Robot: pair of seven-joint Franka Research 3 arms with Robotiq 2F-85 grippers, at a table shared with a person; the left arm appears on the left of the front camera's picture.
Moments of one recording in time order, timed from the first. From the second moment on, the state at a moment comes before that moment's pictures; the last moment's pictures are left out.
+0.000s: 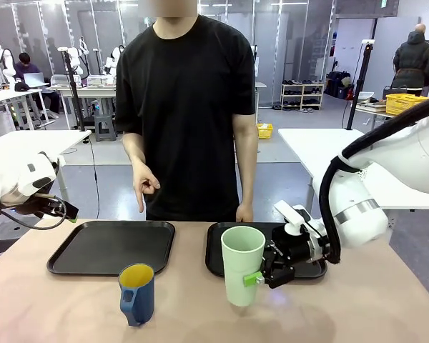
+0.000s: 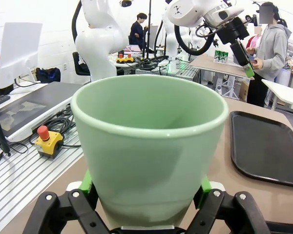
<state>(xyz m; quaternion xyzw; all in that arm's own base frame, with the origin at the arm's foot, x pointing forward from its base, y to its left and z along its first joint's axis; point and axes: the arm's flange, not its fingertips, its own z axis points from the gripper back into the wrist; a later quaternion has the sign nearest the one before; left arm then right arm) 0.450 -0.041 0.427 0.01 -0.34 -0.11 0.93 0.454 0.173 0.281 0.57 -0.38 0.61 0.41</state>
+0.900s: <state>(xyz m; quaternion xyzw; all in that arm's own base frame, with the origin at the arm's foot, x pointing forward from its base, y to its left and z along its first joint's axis) 0.450 -0.041 0.427 0.01 -0.34 -0.11 0.93 0.585 0.368 0.383 0.54 -0.36 0.62 0.44</state>
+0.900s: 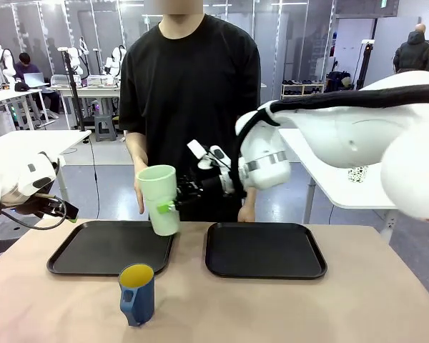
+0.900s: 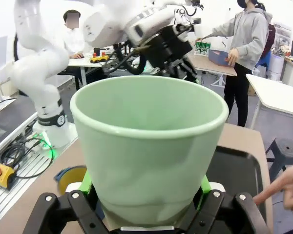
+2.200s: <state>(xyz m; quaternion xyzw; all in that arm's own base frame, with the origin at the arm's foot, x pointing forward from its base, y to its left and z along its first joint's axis) 0.450 -0.041 0.427 0.01 -0.34 -0.11 0.93 0.632 0.472 0.259 0.55 -0.46 0.54 0.45</state>
